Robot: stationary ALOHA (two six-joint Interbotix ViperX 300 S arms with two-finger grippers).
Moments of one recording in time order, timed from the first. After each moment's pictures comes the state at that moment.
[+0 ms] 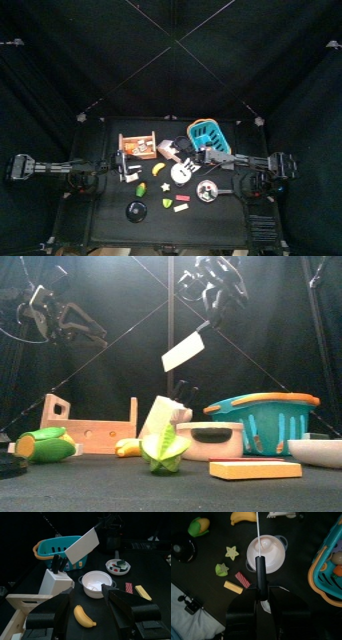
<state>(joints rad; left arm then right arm) 0.13 -0.70 1.19 -0.26 -0.35 0.29 -0.20 -0.04 -0.04 0.02 1.41 0.58</state>
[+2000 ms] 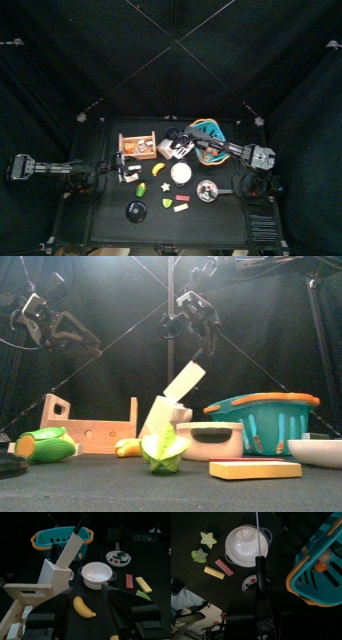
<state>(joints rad) 0.13 -0.70 1.22 -0.26 -0.35 0.29 -0.37 0.22 -0.30 0.11 1.67 0.36</state>
